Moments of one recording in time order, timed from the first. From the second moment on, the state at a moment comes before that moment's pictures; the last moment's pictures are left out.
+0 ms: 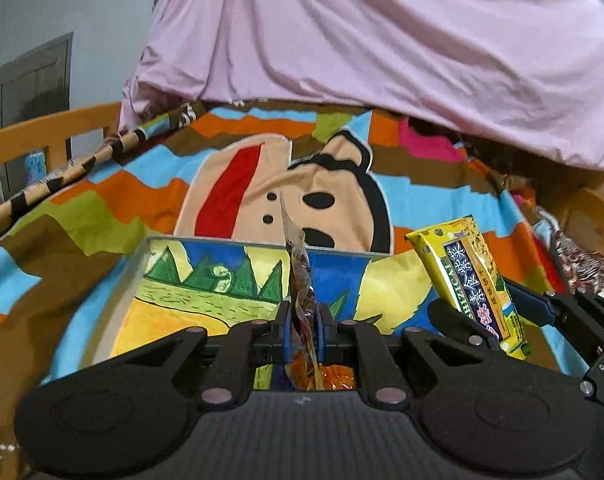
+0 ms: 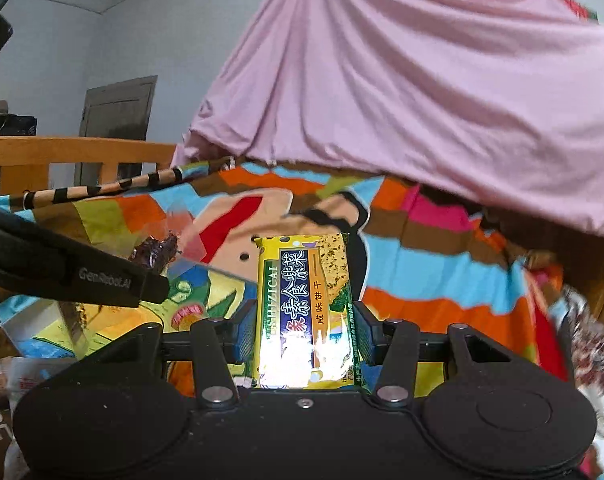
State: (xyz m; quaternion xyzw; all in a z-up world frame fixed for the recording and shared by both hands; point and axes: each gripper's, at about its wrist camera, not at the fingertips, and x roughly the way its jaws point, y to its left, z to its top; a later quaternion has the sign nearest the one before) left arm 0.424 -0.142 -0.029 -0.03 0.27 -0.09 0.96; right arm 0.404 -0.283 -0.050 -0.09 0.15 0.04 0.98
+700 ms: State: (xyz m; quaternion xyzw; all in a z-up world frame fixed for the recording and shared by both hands) left arm 0.460 -0.144 -0.071 -0.04 0.33 -0.05 0.94; right arm 0.445 -0.290 -0.103 -0.02 0.28 0.06 0.96
